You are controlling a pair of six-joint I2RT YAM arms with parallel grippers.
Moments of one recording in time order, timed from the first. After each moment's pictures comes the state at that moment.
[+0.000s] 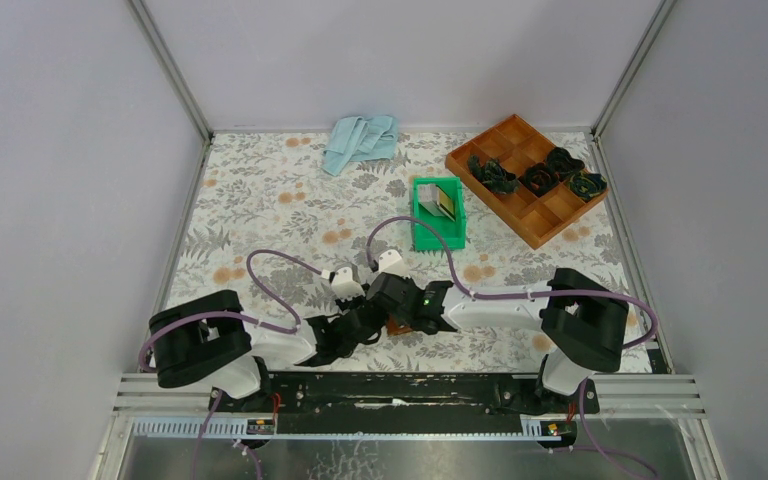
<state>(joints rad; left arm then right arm) -1.16 1.48 0.35 0.43 -0.68 -1.15 1.18 1.65 0.94 -0.33 0.45 0.49</state>
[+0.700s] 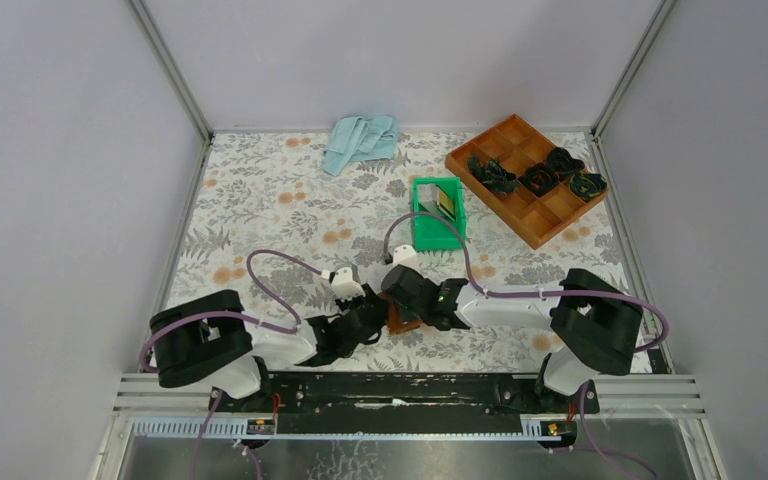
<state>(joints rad) -1.16 1.48 0.35 0.43 -0.68 -1.15 1.11 1.60 0.84 -0.21 0.36 0.55</state>
